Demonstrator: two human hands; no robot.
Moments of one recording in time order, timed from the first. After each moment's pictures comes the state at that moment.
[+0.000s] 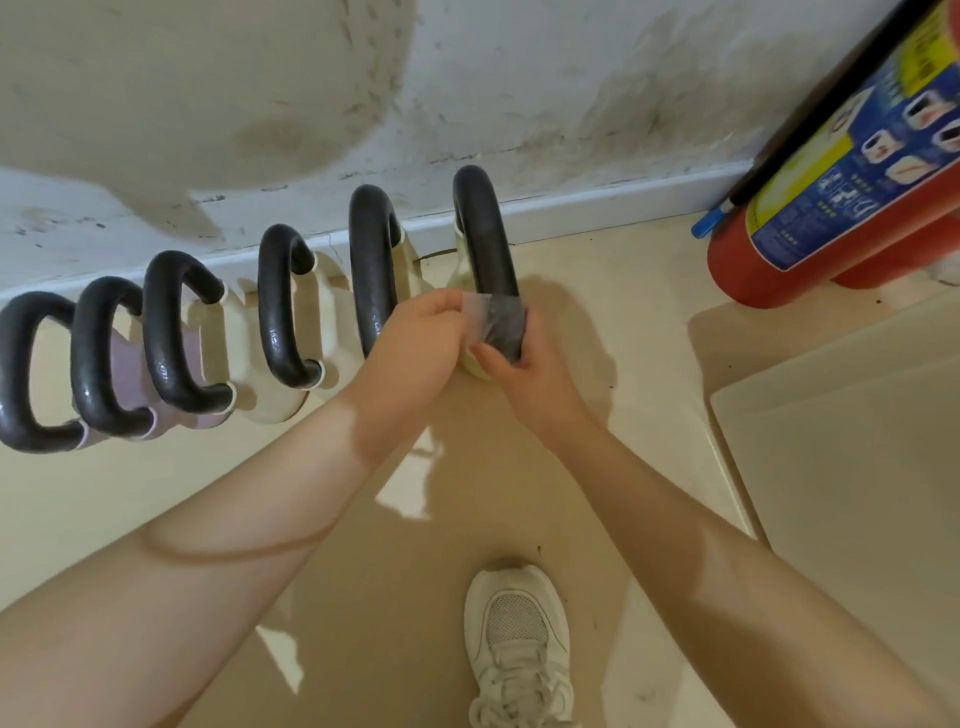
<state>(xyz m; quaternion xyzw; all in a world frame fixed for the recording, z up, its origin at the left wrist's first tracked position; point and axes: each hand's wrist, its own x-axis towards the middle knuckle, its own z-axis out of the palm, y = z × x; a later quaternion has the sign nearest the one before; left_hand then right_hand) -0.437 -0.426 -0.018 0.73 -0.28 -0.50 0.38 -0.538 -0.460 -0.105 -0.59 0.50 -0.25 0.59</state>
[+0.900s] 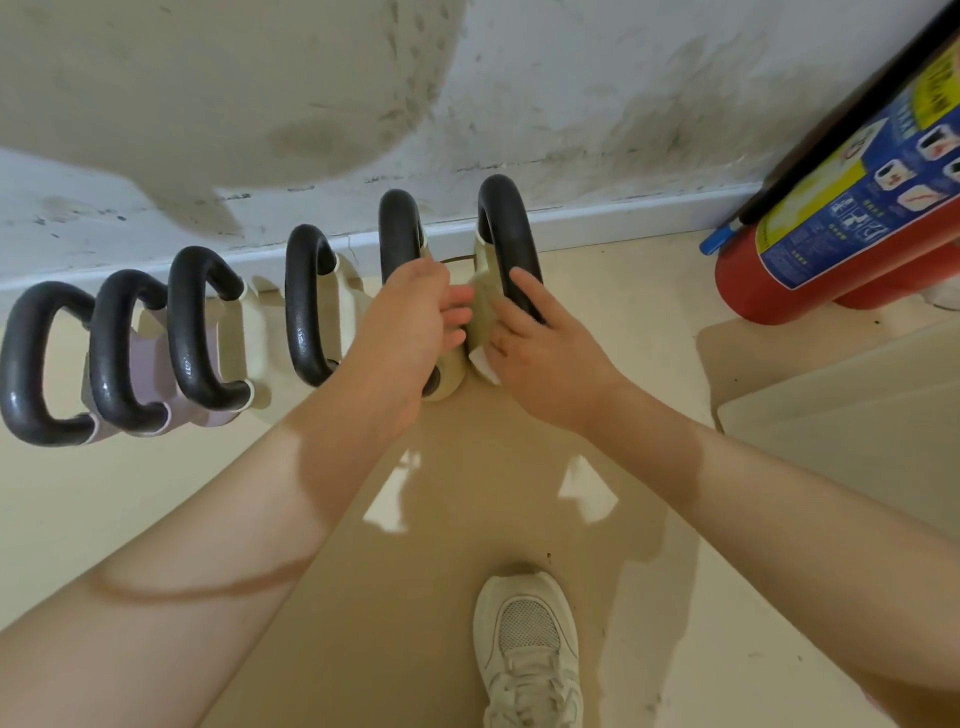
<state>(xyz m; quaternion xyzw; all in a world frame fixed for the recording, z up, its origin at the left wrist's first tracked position) -0.415 -0.423 0.000 0.70 -0.14 -0.50 0.49 -0.539 -0.491 -0.088 -0.97 0.12 -0.06 -0.22</state>
